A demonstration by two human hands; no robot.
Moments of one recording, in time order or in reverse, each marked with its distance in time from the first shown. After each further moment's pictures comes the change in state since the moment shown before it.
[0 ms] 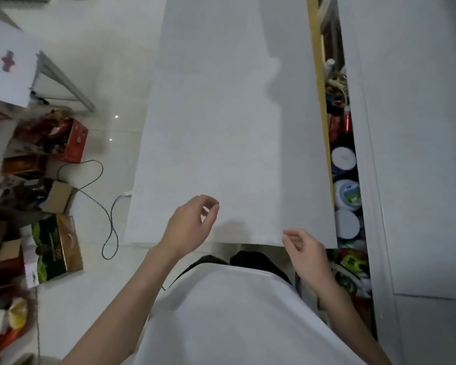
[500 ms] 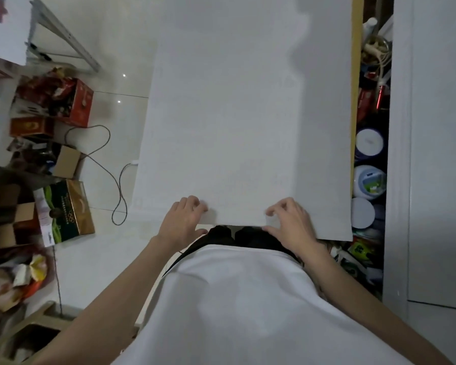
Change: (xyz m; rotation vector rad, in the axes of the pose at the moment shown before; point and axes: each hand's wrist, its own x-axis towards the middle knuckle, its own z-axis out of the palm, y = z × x) left_hand -0.001 -0.083 0.026 0.639 -0.295 0.083; right_hand 0.077 0.010 0.043 -0.653 -0.266 -0.329
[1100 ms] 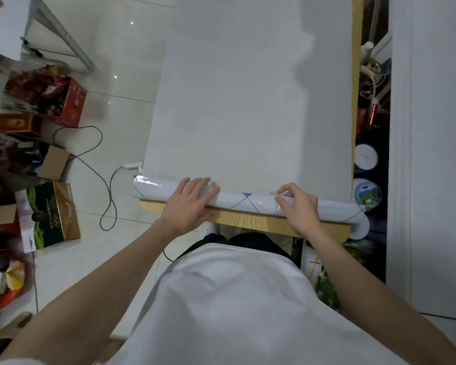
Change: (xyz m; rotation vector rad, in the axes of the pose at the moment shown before) left_hand 0.042 -0.035 -0.013 0.171 0.281 0.220; right_hand 0.051 -0.009 -0.029 0.289 0.238 0.136
